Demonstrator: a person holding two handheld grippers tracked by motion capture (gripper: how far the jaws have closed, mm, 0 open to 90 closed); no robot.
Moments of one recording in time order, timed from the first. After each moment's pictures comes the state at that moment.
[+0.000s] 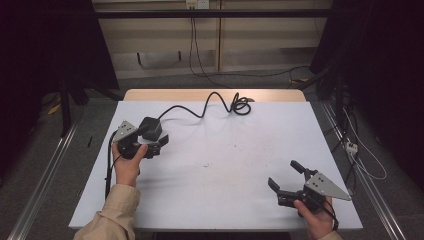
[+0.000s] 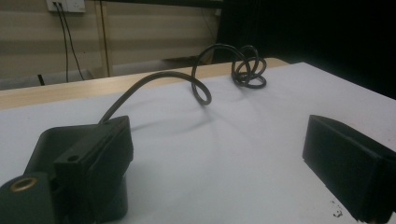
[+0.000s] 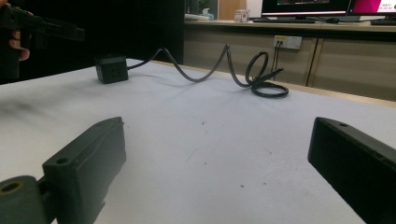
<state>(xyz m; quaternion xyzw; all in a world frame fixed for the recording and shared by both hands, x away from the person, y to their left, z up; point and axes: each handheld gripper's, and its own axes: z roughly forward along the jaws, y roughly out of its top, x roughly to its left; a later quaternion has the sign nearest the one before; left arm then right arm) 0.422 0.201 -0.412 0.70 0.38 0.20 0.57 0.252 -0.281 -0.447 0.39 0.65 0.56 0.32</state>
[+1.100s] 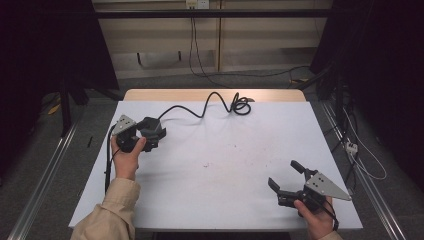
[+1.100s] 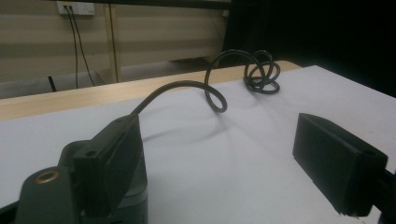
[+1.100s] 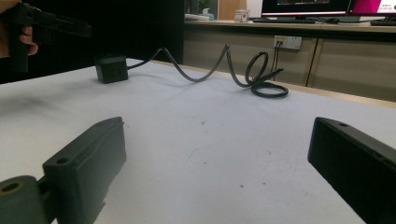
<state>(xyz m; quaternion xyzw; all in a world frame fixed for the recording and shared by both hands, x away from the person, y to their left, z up) 0.438 0.205 -0.407 0.71 0.38 0.21 0.55 0.252 -0.281 -0.447 0.39 0.65 0.56 0.32</state>
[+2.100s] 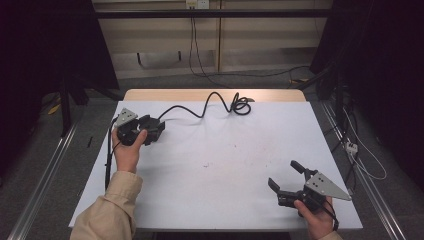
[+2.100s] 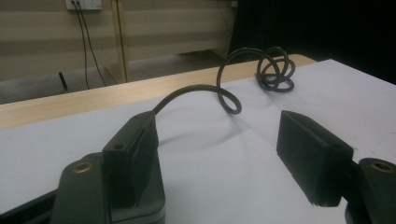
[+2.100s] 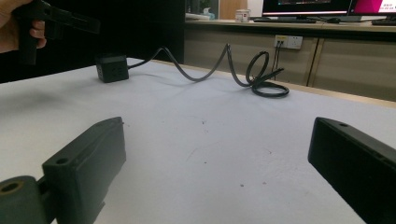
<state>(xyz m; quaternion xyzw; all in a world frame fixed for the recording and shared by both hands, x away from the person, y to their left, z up) 0.455 0.203 -0.399 0.72 0.39 0.22 0.54 0.252 -0.282 -0.447 0.39 0.65 0.56 0.32</state>
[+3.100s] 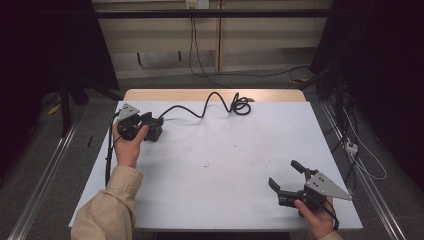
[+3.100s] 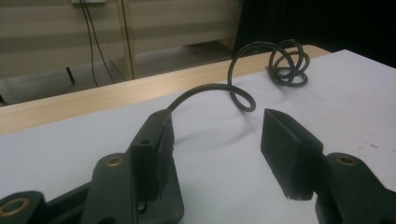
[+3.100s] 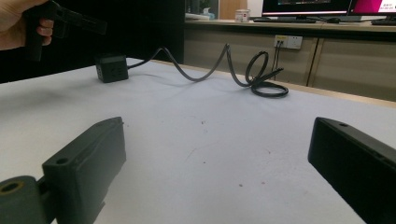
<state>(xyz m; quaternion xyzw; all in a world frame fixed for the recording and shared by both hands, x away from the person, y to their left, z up) 0.469 0.202 -0.395 0.73 0.39 0.22 0.51 0.252 -0.283 -0.447 0.39 0.65 0.56 0.32</state>
